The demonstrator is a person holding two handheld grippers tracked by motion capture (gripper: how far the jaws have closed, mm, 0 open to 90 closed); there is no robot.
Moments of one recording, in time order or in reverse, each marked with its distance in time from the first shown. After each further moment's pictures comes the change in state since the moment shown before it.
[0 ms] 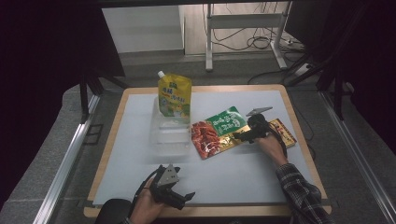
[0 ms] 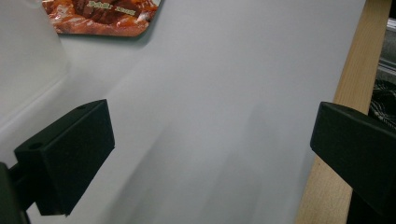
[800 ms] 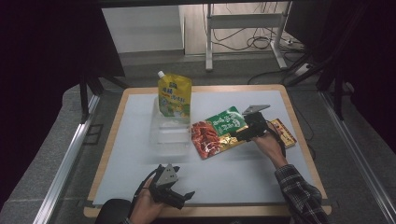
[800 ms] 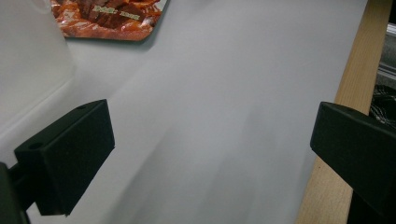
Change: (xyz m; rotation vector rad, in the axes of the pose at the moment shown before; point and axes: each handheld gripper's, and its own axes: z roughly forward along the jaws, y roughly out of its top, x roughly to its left) left arm 0.001 0.000 -0.002 -0.015 0.009 -0.008; right arm 0.030 0.023 -0.023 -0.055 -0.033 -0.112
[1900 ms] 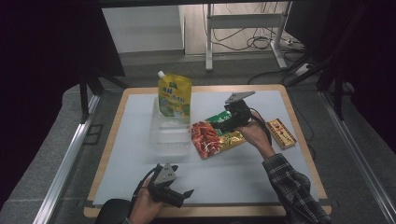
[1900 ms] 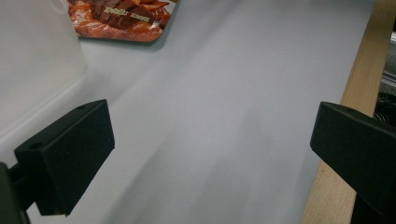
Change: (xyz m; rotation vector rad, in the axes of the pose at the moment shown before) left arm 0.003 -0.001 -0.002 -0.017 0.011 -0.029; right arm 0.039 0.069 -0.002 -0.089 0.140 -0.061
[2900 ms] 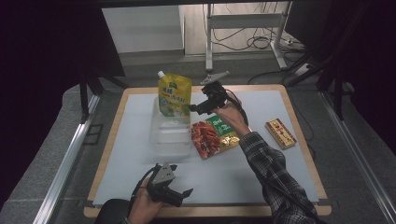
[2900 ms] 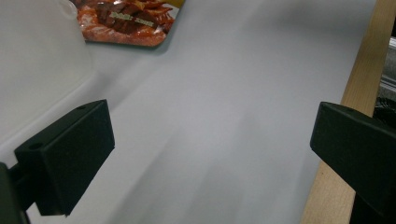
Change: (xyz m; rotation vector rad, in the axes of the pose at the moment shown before) left arm 0.001 0.000 -0.004 -0.012 0.004 -0.010; right arm 0.006 0.077 0.052 -0.048 0.044 -0.083
